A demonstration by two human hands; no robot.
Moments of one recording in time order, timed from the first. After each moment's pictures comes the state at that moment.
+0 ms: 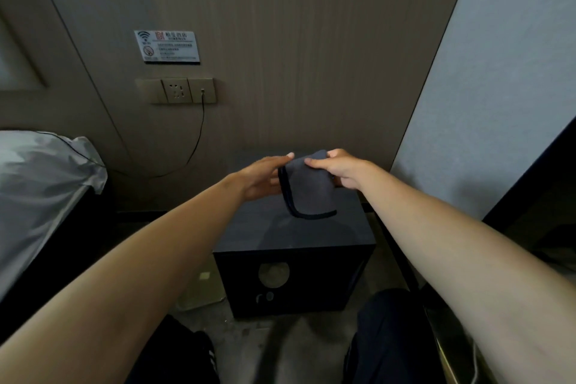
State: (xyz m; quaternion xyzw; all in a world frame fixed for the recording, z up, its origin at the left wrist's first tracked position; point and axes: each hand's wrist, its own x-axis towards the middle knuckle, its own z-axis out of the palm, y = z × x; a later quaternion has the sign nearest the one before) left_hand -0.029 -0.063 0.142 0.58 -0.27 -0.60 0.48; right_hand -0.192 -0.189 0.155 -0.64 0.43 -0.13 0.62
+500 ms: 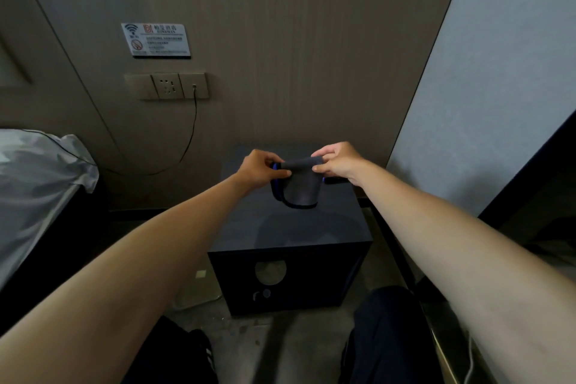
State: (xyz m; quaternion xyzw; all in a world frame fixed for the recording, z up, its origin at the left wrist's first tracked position) left_hand -0.015 -0.084 0.118 0.74 -0.47 -0.28 0.39; right_hand -0.202 -0.208 0.140 -0.71 0.43 -0.17 0.53
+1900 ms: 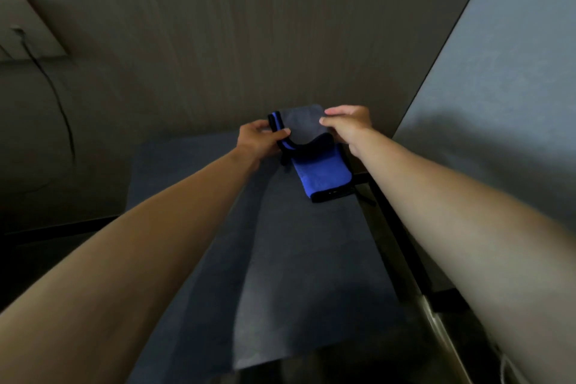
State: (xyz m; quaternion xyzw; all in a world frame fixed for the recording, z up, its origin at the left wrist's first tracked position) left_hand 0.042 -0.399 -0.040 0.66 -0.21 -0.44 0.57; right_hand -0.120 -0.495 -0.017 -0.55 0.58 -0.31 0.52
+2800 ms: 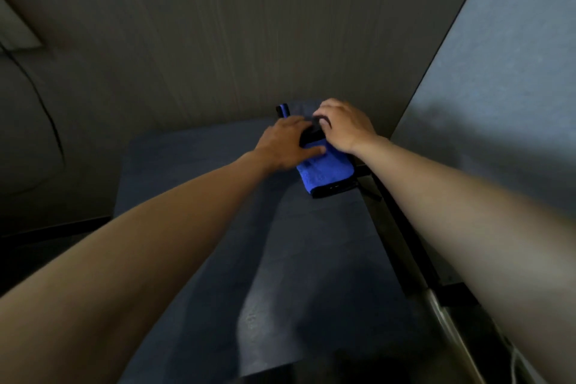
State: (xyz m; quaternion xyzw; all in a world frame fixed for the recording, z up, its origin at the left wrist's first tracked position) left_hand 0.016 -0.412 -0.055 0.71 -0.68 -0.13 0.12; right_hand -0.129 -0.507 -0.044 -0.90 0.41 -0.10 0.09
